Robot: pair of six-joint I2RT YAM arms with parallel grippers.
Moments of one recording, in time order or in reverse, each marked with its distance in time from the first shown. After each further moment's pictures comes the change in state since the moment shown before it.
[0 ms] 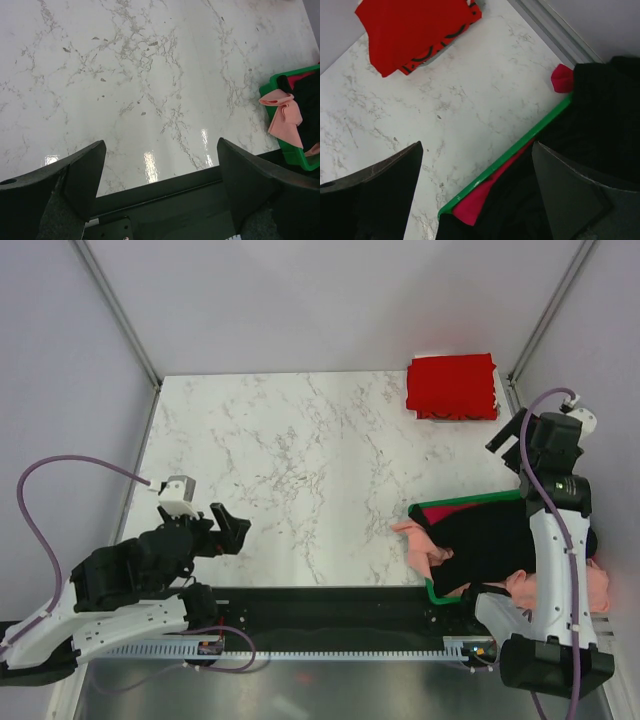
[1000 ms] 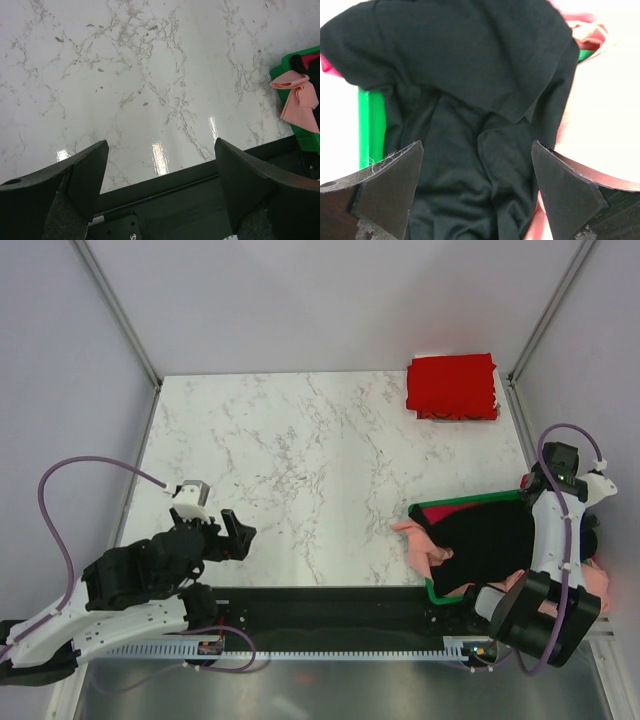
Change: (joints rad) left arm 0.000 -0.006 -0.084 0.029 0.044 0.037; right arm -0.261 0.151 -0.237 -0.175 0.385 0.293
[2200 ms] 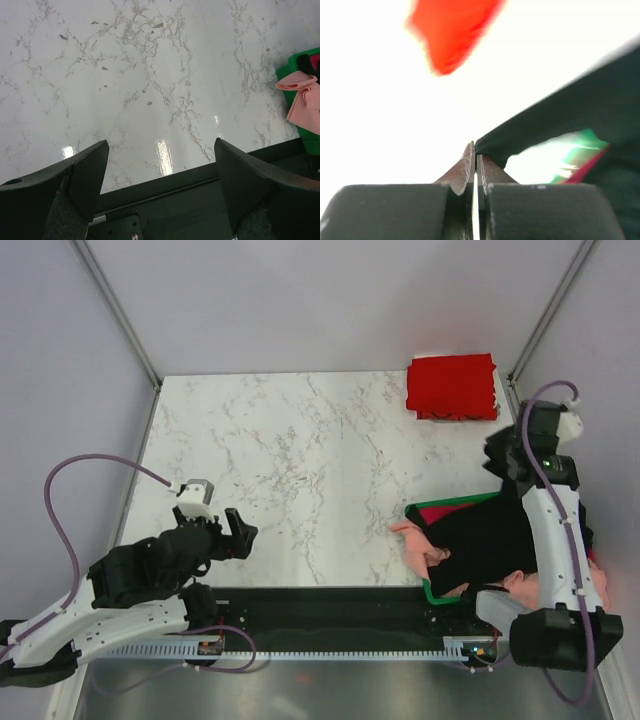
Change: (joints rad) left arm 0.014 0.027 -0.006 0.006 0.000 0.000; right arm 0.250 -0.049 0.202 0.192 -0.344 0.135
